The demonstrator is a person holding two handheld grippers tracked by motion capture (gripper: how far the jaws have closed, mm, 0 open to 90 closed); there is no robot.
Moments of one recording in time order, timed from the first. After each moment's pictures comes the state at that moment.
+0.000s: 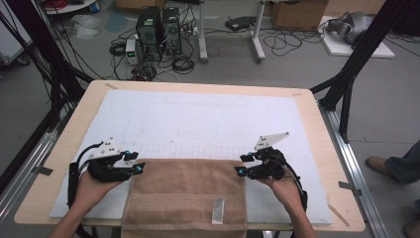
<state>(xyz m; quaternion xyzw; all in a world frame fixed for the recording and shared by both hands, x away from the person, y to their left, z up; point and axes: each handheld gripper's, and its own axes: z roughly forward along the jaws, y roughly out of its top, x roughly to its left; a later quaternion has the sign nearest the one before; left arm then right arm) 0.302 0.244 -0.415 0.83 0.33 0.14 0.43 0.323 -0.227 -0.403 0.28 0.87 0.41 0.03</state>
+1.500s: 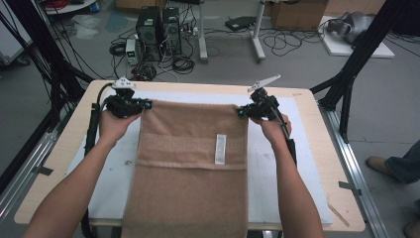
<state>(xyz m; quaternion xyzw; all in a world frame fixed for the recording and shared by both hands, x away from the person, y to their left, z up) 0.437 0.218 -0.322 0.78 0.39 0.21 0.44 0.453 -0.215 -0.328 0.32 0.86 0.37 0.12</state>
